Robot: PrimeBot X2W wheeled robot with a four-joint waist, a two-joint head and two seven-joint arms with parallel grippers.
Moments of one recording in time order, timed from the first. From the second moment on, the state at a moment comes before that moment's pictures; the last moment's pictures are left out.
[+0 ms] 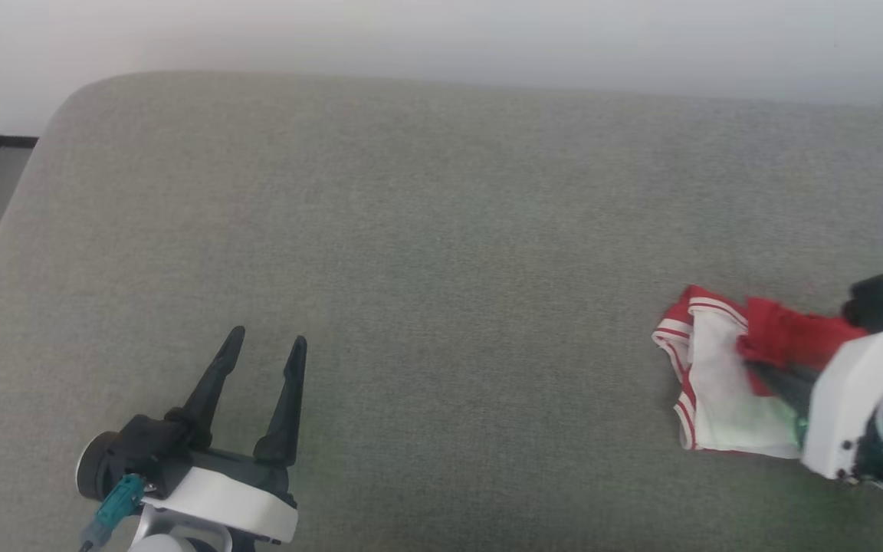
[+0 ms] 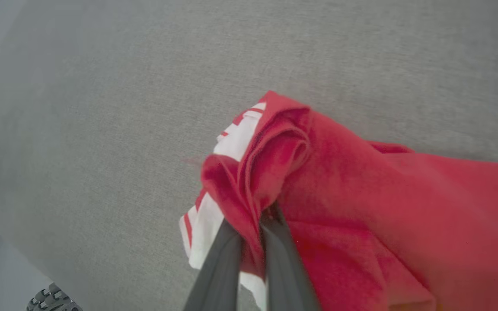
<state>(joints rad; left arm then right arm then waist) -0.04 0.18 -0.11 0.07 -0.28 -0.13 -0.26 -0.17 -0.46 0.06 -0.04 0.73 0.13 0.75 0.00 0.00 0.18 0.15</state>
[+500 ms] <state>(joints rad) -0.07 0.18 -0.12 0.09 -0.29 -0.13 -0.26 -0.23 -0.44 0.17 0.07 0.67 0.13 0.68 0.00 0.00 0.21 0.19</state>
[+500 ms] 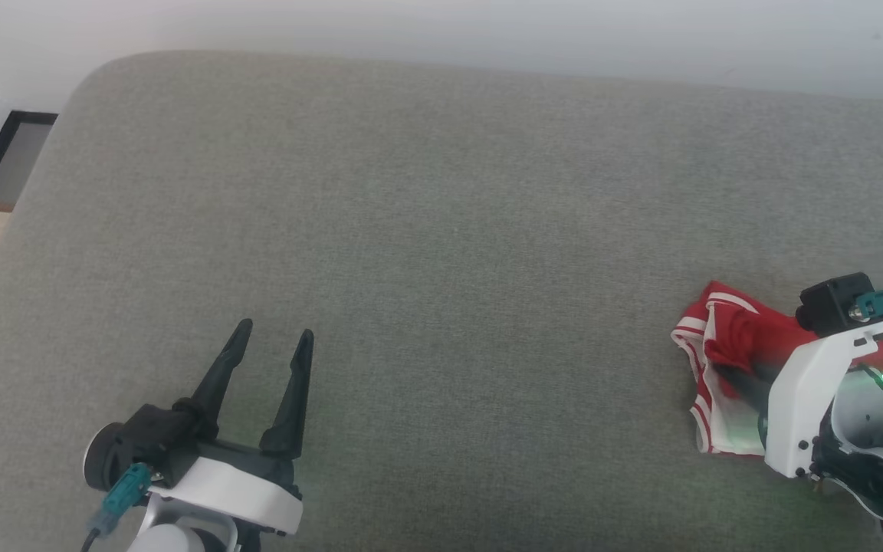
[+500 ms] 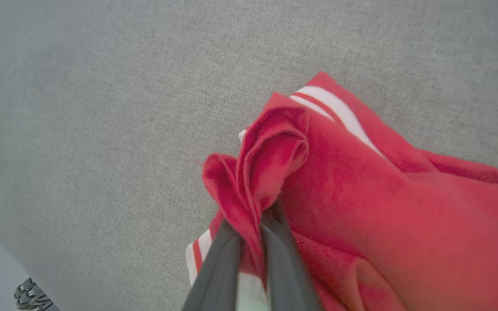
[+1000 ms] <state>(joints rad) -0.05 0.21 -0.11 0.14 -0.31 -0.13 -0.26 -0.28 -0.52 0.19 0.13 0.76 0.13 0.41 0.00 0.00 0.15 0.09</state>
